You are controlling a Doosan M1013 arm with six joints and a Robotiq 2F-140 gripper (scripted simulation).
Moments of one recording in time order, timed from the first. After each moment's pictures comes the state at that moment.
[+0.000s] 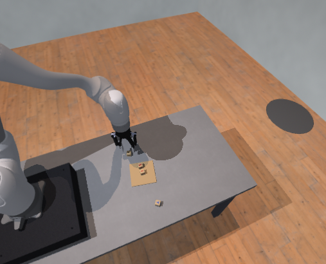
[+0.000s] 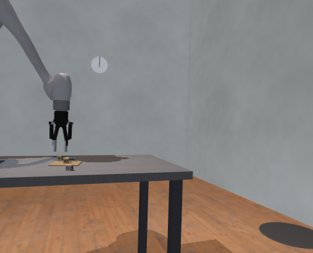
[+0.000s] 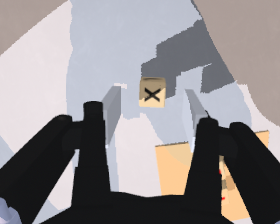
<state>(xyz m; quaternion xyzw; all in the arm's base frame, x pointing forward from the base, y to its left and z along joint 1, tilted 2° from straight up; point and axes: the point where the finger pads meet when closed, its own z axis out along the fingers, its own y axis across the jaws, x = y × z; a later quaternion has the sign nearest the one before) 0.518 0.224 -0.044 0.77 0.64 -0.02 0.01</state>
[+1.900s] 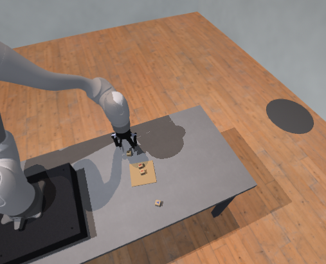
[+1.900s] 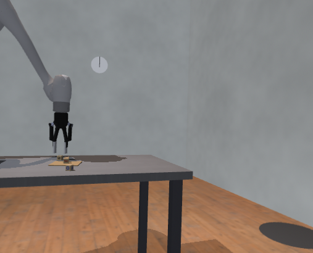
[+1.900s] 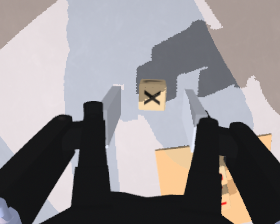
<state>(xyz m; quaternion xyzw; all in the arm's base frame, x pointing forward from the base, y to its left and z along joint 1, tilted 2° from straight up) 0.518 0.224 -0.053 0.77 0.64 -0.02 0.01</state>
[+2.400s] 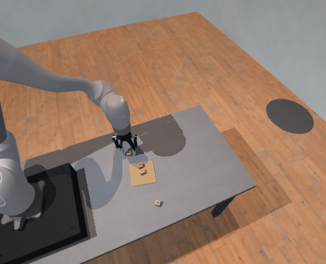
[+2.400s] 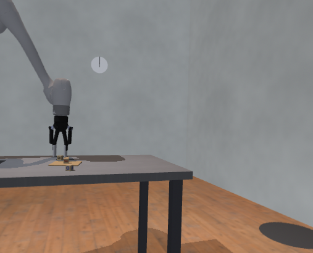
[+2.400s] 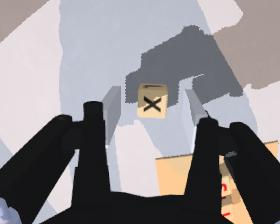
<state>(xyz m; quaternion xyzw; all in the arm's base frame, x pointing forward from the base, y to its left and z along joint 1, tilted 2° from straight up) 0.518 0.224 -0.072 0.77 0.64 -0.02 0.01</state>
